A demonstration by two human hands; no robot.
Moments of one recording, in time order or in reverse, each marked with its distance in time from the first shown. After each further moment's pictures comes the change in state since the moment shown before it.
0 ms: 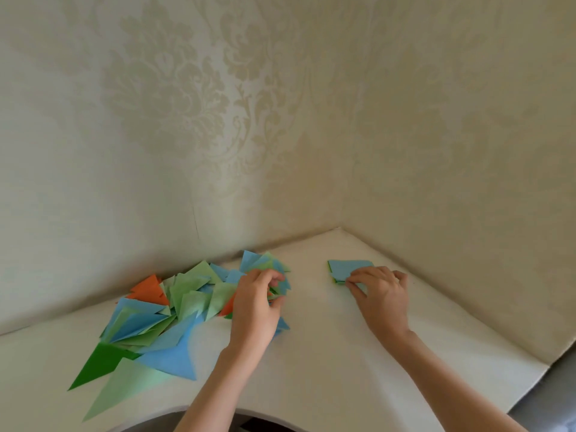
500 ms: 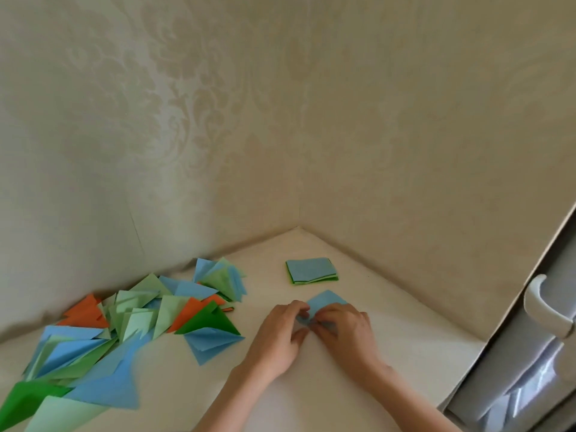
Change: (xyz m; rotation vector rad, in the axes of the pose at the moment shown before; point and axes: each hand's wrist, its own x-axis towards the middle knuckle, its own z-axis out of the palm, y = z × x) left_hand -0.028 0.030 0.092 -0.045 -0.487 0.177; right_hand -0.056 0.020 -0.020 0.166 -0.418 0.138
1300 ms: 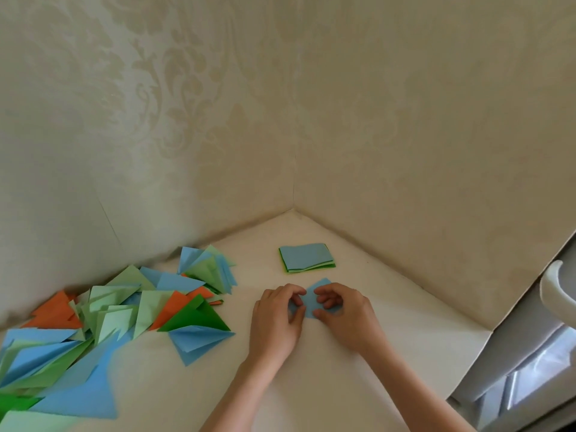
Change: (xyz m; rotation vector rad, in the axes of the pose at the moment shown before) left_hand 0.019 0.003 0.020 -0.008 0.207 -0.104; right_hand 0.016 0.006 -0.006 0.395 -0.048 0.307
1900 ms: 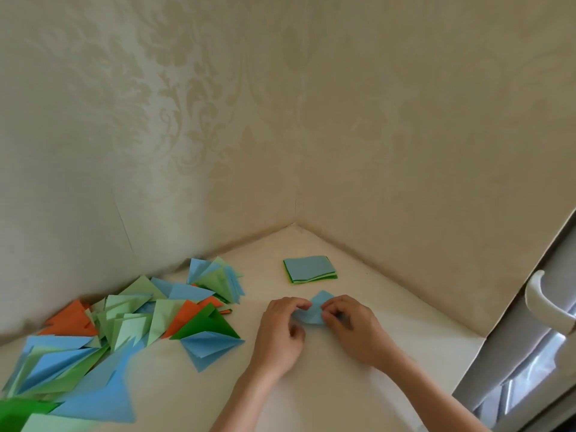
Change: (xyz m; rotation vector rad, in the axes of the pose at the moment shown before) left_hand -0.011 -0.003 -0.015 -0.167 -0.052 0.042; right_hand -0.008 -0.003 -0.011 -0.141 -0.101 -0.126
